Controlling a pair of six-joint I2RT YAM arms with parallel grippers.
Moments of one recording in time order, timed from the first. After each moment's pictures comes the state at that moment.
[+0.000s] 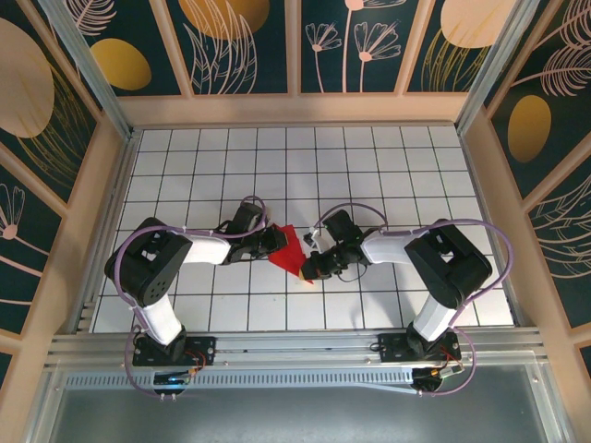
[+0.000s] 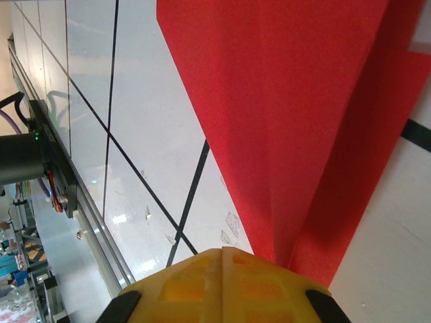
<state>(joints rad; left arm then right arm) -0.60 1.76 0.70 0.25 0.34 -0.93 0.69 1.69 0.71 -0.11 -0.76 0.44</state>
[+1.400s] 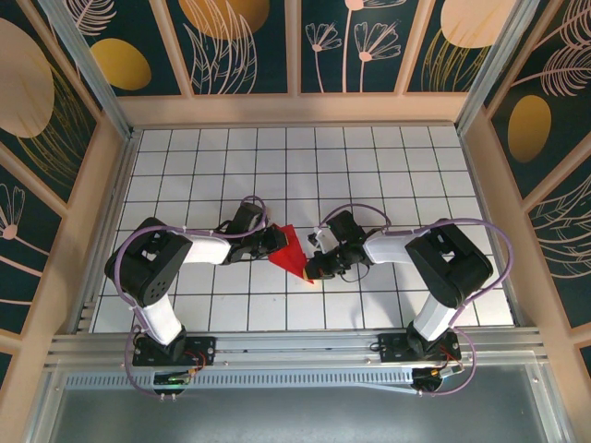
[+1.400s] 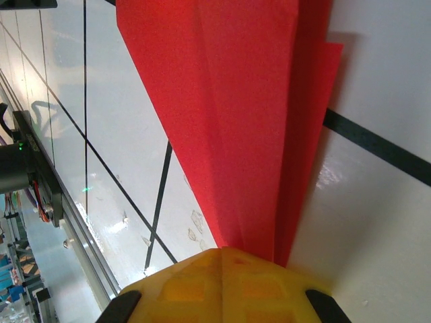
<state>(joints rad) -0.60 1.76 0.70 0.25 0.34 -0.93 0.66 1.69 0.69 -0.11 -0.73 0.44</state>
